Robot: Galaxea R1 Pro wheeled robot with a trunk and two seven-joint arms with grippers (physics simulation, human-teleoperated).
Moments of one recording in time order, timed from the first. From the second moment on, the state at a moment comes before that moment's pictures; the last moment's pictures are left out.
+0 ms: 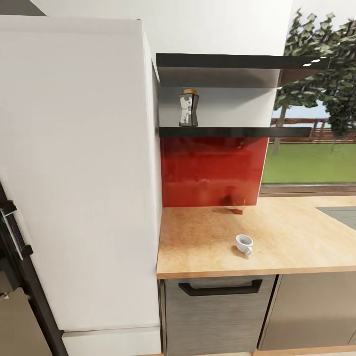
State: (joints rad) left arm 0.13 0.00 0.21 -0.11 1.12 -0.68 -0.15; right arm -0.05 -0.25 -0.64 0.03 0.68 -0.34 0.04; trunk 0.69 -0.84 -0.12
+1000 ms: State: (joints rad) left arm 0.13 0.00 0.21 -0.09 1.12 -0.64 -0.15; right arm -0.05 -0.14 -0.63 0.01 0.78 -0.39 -0.05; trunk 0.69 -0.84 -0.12
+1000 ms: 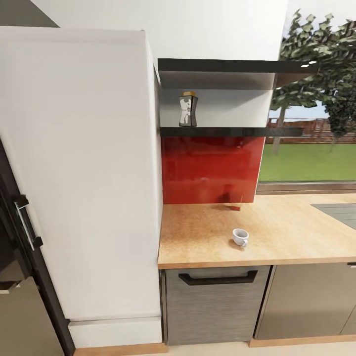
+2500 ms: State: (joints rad) left arm 0.13 0.00 0.21 -0.09 1.12 -0.64 -0.15; right arm -0.05 0.11 -0.67 -0.93 0.55 -0.31 0.27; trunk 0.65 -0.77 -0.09
